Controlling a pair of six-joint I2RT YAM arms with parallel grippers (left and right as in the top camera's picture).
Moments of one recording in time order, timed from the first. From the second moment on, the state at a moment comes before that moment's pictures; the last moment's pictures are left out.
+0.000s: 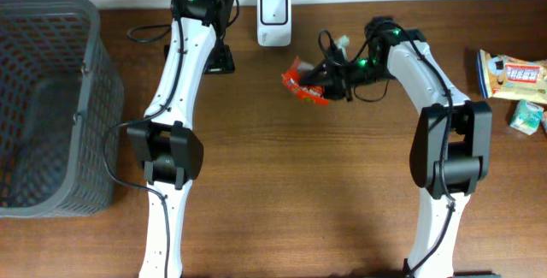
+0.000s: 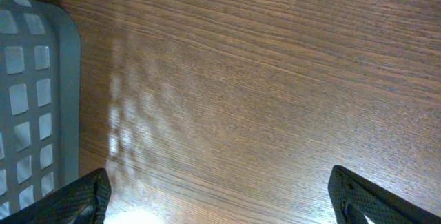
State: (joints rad) left arm -0.25 2.51 2.63 -1.63 -0.35 -0.44; right arm 0.08 2.24 1.82 -0.99 -1.23 0.31
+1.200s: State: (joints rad) left arm -0.25 2.51 2.63 -1.63 -0.35 -0.45; right arm 0.30 2.30 1.93 -1.00 0.30 0.47
